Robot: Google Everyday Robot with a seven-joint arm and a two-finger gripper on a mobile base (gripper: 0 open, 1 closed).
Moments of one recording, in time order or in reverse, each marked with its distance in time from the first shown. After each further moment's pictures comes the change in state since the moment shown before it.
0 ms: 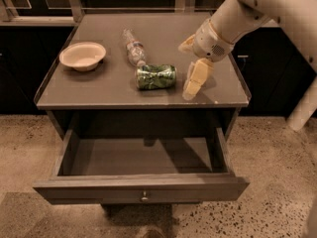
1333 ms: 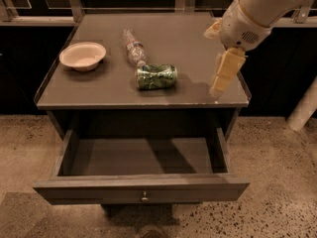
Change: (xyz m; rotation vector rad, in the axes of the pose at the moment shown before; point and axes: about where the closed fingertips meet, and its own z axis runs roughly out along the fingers) arm 0.016 0.036 -0.081 0.111 0.171 -0.004
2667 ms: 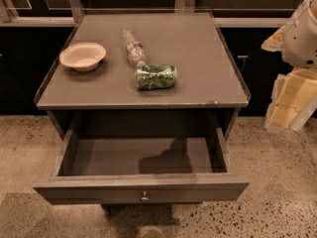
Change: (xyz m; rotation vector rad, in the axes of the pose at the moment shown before) arm 0.053 0.104 -0.088 0.059 0.232 0.151
